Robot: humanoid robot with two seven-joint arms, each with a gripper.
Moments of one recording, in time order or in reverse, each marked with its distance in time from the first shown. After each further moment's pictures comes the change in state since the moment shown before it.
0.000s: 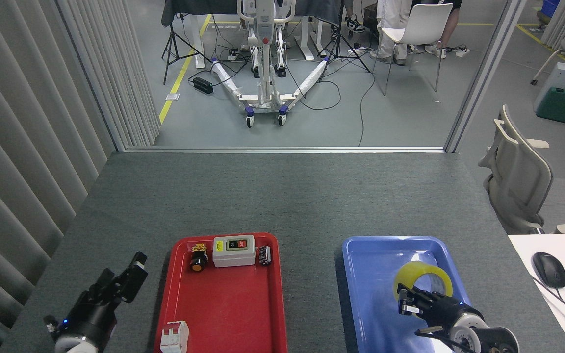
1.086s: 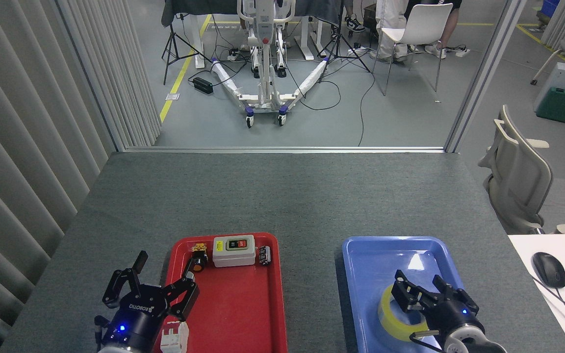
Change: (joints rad) left arm 0.014 -0.289 0.066 -0.001 -0.866 -0.292 0.083; right arm 0.058 0.000 0.046 0.003 0.040 0.109 -0.414
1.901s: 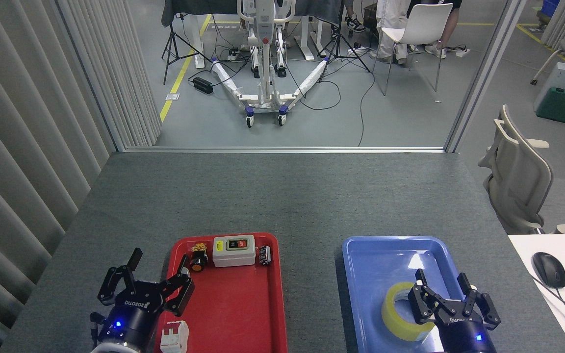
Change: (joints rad) left arm -0.013 -0.001 0.020 0.016 -0.002 0.001 0.000; right arm 0.094 -0.004 -0.007 0.009 0.104 0.007 -0.376
